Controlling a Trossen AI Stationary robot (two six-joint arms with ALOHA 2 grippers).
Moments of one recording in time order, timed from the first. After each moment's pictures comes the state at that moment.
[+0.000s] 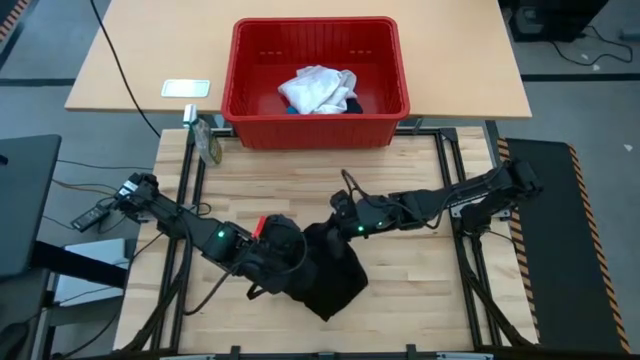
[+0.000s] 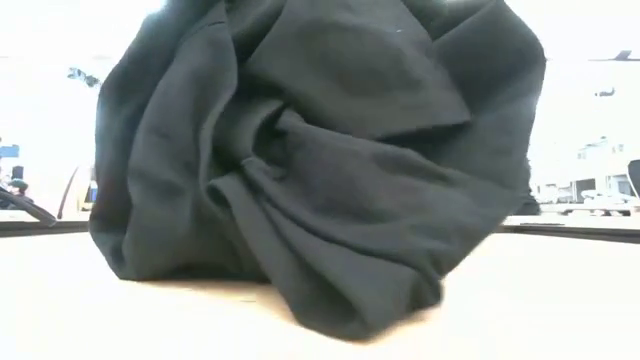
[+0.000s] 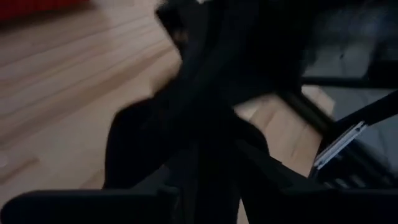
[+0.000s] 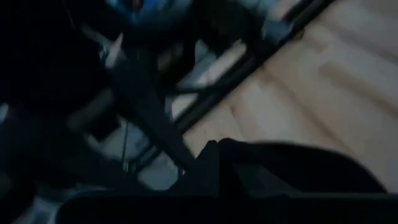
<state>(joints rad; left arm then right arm) -0.51 1.65 1.64 -0.81 -0.71 -1.12 0.21 1.57 1.26 0.00 0.15 0.90</state>
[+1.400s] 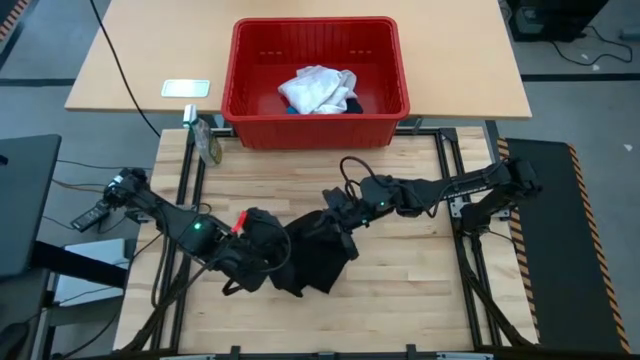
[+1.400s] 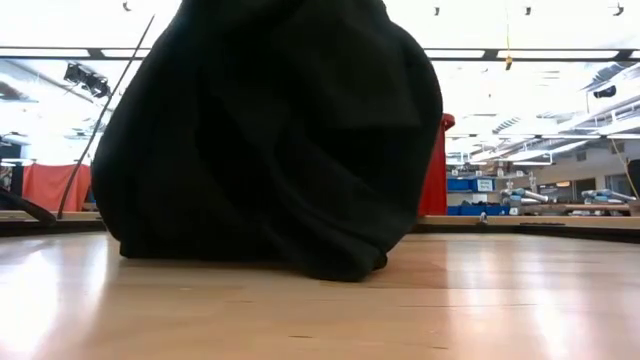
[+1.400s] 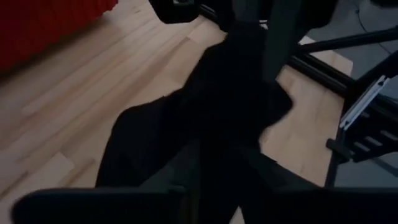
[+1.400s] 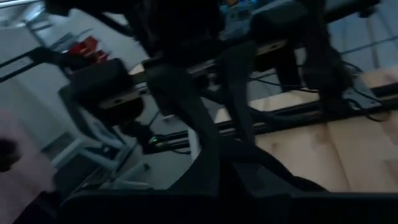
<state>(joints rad) -0.55 1.55 1.63 -0.98 -0.71 -0.97 0.13 1.57 1.26 0.19 -0.27 0.44</state>
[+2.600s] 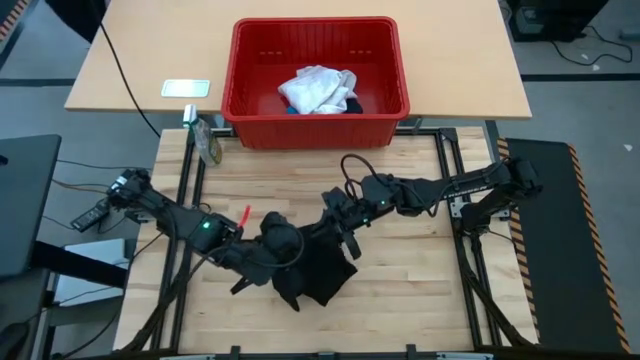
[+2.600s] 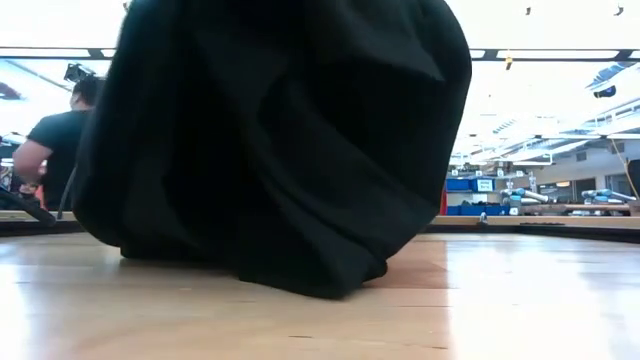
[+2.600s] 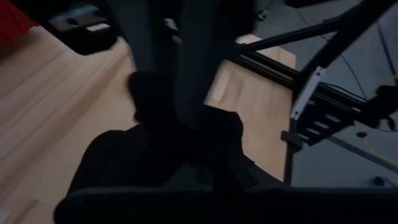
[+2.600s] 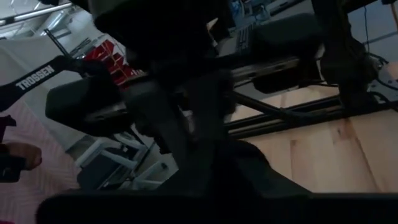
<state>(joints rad) -0.53 1.57 1.63 -0.74 -0.56 -0.76 0.11 1.57 1.26 0.19 -0.30 0.50</state>
